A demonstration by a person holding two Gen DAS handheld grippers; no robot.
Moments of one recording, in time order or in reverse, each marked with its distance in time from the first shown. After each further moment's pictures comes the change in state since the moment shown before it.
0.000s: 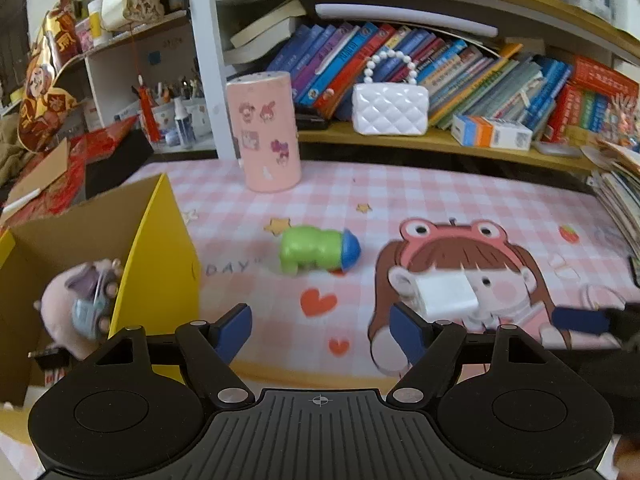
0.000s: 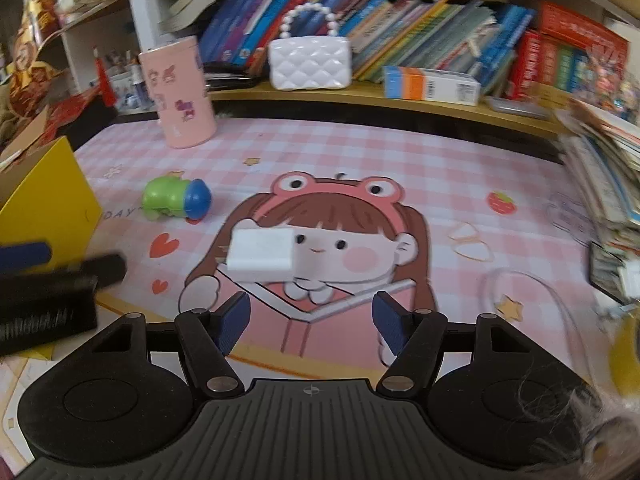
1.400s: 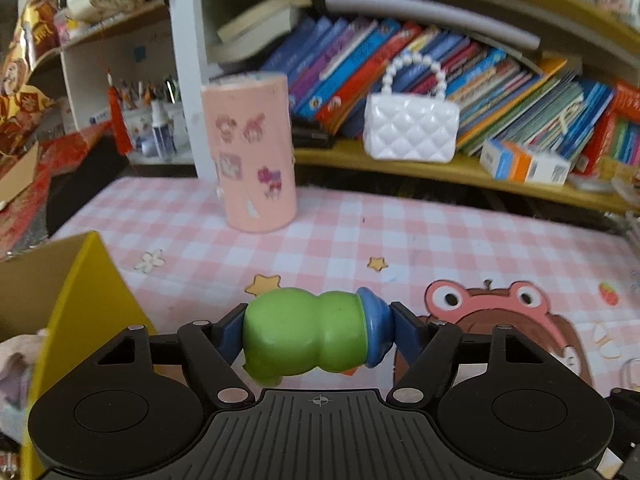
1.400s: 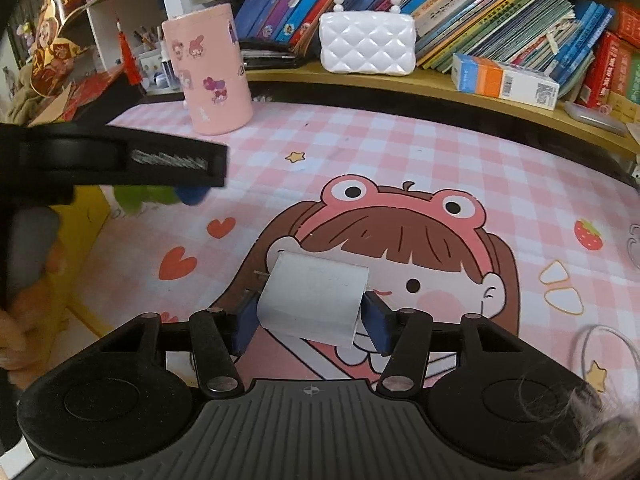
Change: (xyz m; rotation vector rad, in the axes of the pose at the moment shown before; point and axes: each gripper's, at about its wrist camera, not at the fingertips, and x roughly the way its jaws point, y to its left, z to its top) left arm 0.080 0.006 0.050 -0.039 -0.021 -0.035; right arm 0.058 0.018 0.023 -0.049 0.034 0.093
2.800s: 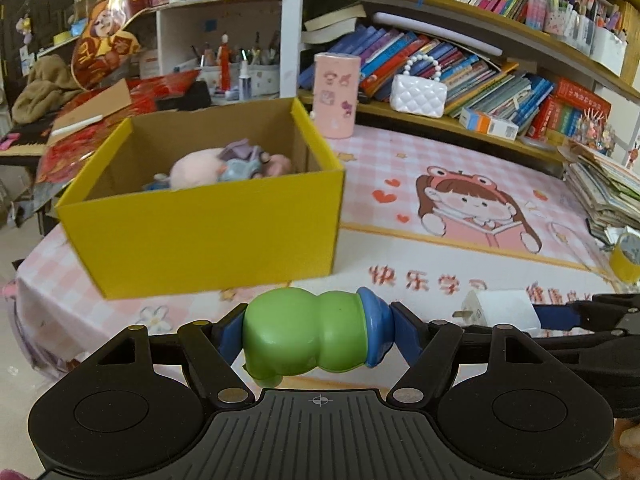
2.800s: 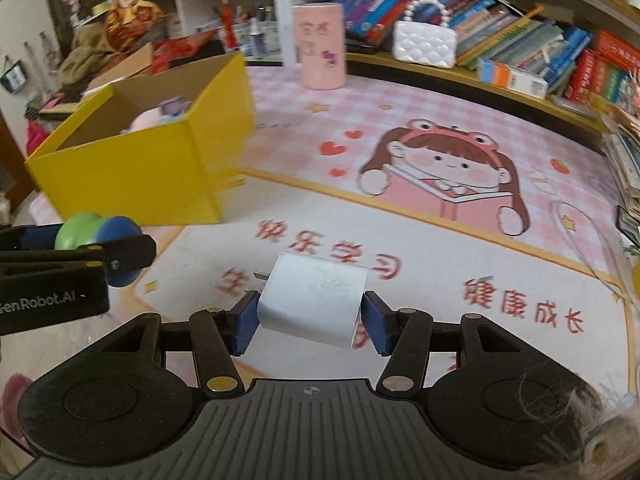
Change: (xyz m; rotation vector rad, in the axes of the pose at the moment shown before) left arm -0.225 0.110 -0.161 -0.062 0.045 -0.043; right arm -0.154 0.133 -0.118 -0.075 0.041 0.024
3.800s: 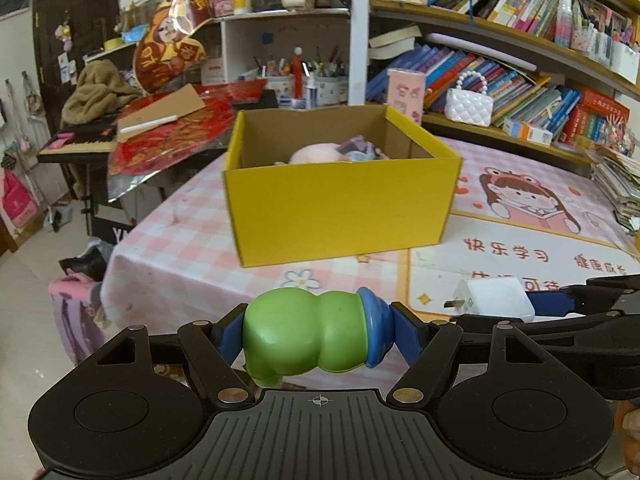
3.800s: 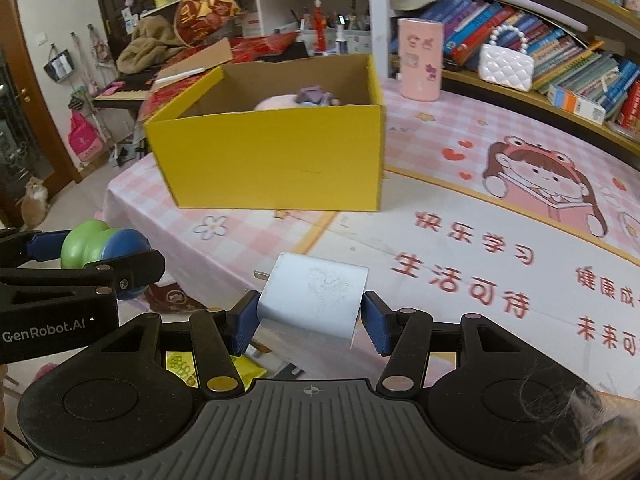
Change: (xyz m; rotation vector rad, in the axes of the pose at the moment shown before) left arm -0.063 0.106 -0.039 0.003 -0.048 0.087; right arm -0.008 0.129 -0.021 -0.062 -0.039 0.093
